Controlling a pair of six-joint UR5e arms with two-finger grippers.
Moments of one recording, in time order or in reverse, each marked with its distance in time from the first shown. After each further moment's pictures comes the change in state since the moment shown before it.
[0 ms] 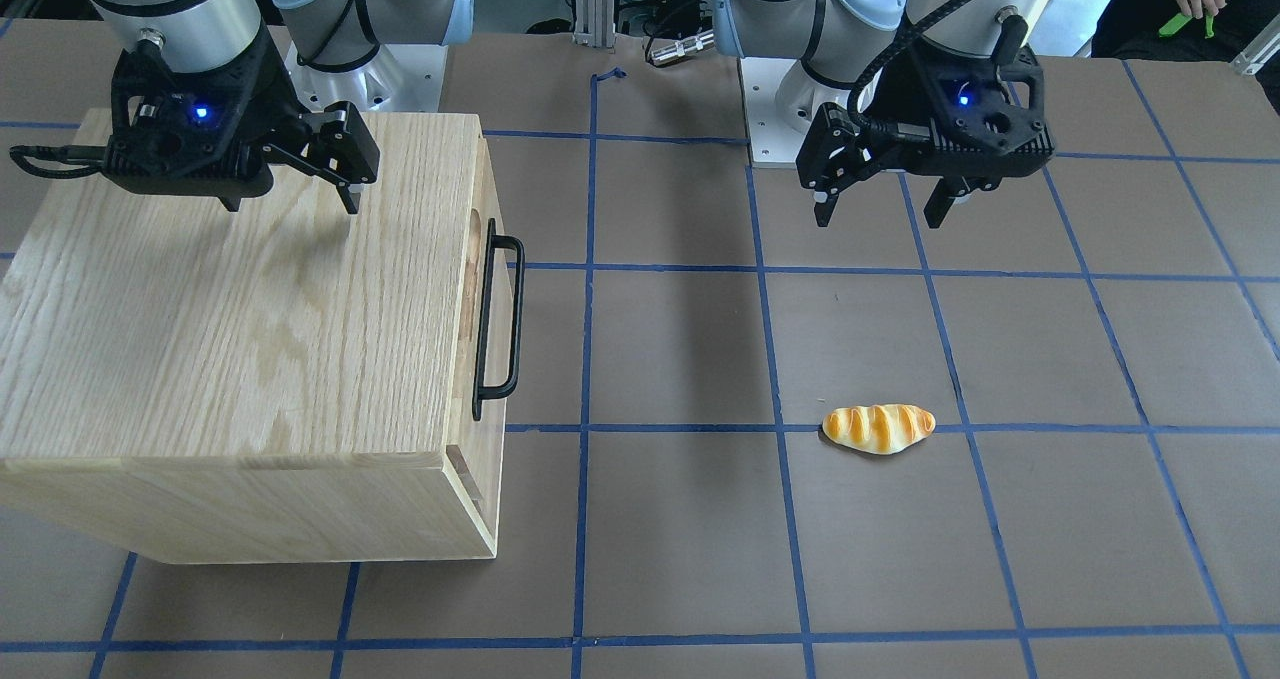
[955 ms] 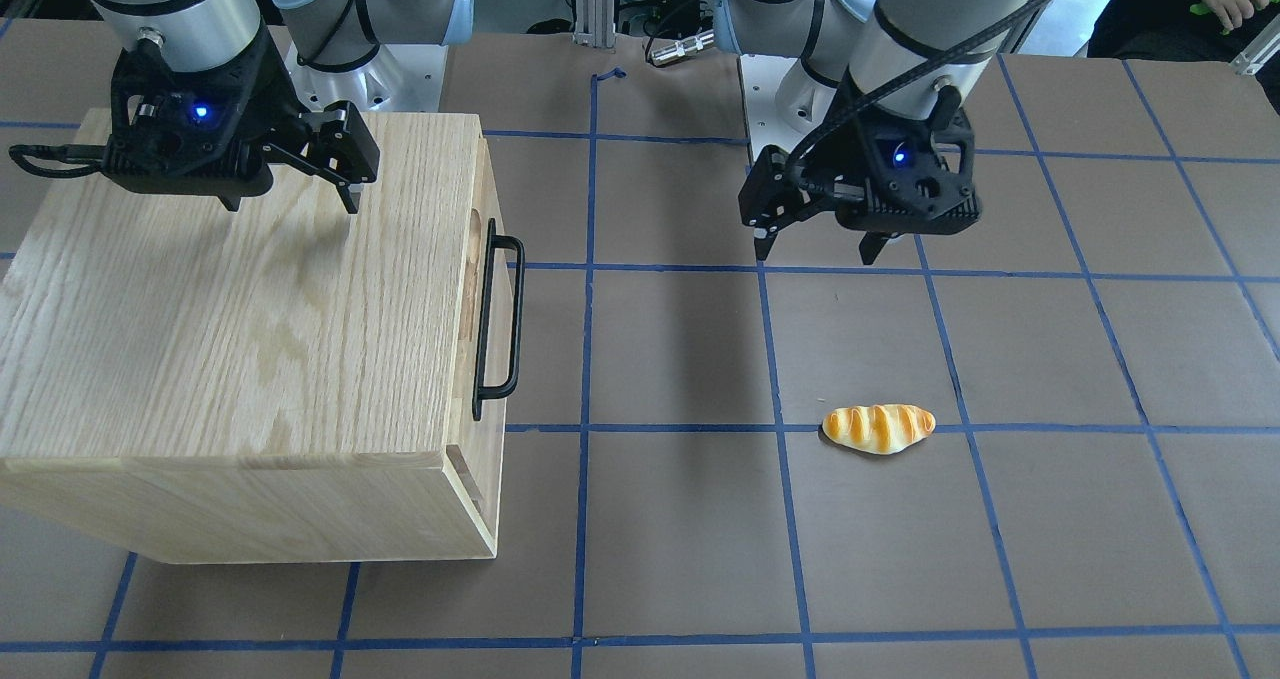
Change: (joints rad) left arm -0.074 -0.092 0.007 0.069 -0.100 -0.109; right arm 0.000 0.000 -0.001 0.000 0.000 0.000
